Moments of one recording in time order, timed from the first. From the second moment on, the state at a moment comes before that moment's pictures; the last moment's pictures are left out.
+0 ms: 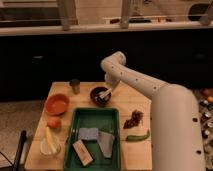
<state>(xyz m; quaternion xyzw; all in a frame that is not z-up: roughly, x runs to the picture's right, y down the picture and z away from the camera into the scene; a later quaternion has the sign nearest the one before) 0.061 0.001 0.921 -0.24 -0.09 -0.34 0.90</state>
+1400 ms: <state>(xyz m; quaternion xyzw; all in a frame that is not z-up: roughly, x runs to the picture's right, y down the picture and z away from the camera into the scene) 0.036 -0.008 0.926 -0.21 -0.13 -0.37 0.90</state>
